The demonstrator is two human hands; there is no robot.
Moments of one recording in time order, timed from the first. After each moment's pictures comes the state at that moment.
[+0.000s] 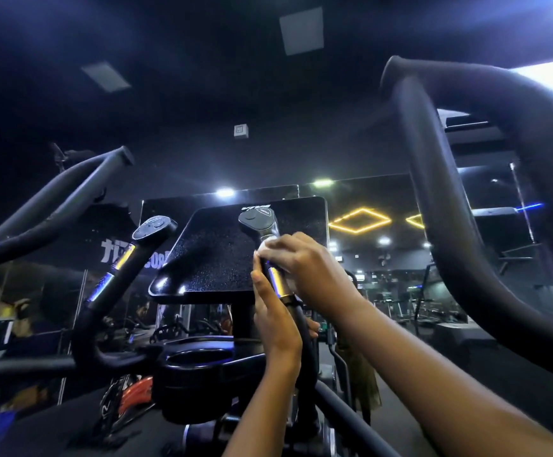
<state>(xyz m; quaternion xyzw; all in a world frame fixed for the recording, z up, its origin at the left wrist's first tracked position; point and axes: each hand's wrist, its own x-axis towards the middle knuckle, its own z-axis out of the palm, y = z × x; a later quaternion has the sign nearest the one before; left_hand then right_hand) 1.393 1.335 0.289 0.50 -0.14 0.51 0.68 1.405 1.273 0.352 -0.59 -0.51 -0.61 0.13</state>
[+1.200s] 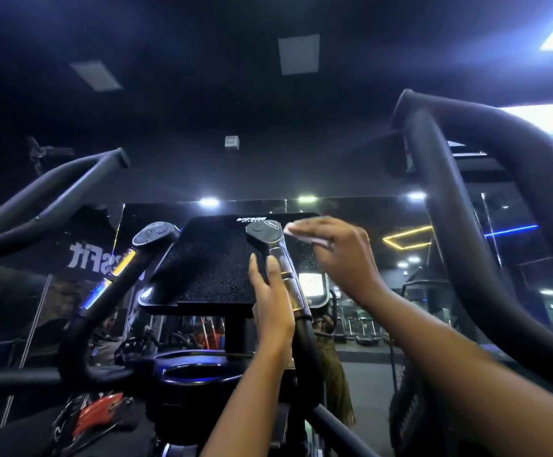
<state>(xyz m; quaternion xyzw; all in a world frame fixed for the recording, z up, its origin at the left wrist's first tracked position) 1.390 1.356 0.316 0.56 -0.09 0.45 0.69 1.386 1.254 0.385 -0.56 -0.48 -0.60 0.32</state>
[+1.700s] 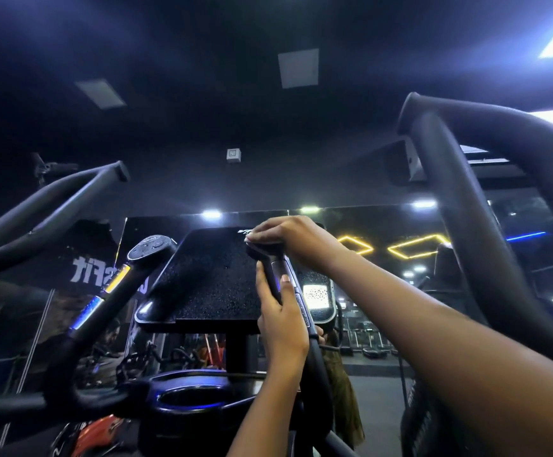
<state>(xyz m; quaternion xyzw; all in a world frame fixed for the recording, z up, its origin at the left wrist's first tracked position) 1.403 1.350 0.320 0.56 -0.10 0.48 0.67 1.403 1.295 0.447 -0.66 -0.54 -0.52 0.02</state>
